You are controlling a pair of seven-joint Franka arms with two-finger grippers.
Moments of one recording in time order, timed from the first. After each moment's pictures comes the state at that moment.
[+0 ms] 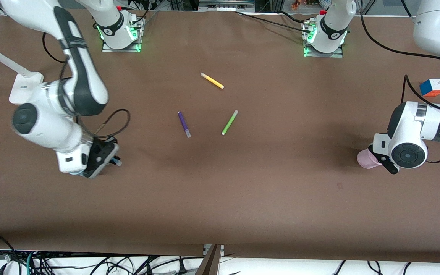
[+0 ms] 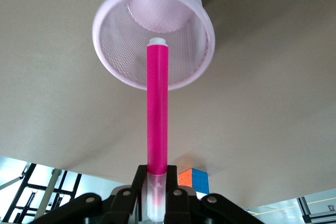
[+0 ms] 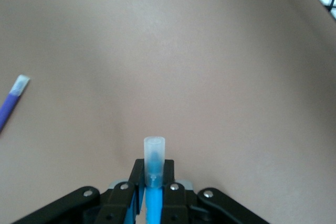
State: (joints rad) left arm 0.23 0.60 -0.25 -1.56 0.72 1.60 0.68; right arm 0.18 0.46 -0.05 -1.62 0.27 2.14 -0.97
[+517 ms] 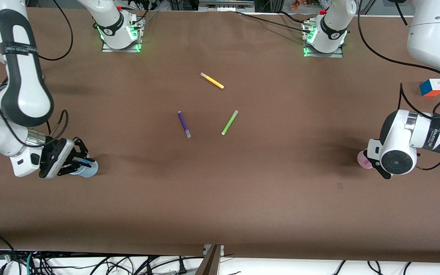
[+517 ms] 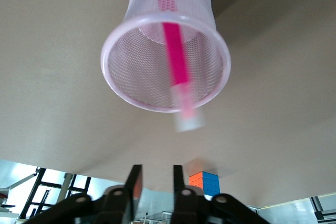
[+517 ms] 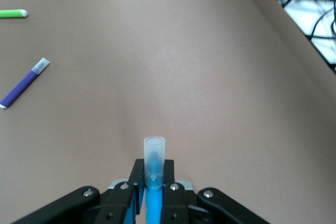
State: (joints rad) left arm 0.20 0.66 -0.25 -1.51 0.77 1.60 0.68; right arm 0.01 0.48 -0.05 -1.60 0.53 2.08 -1.42
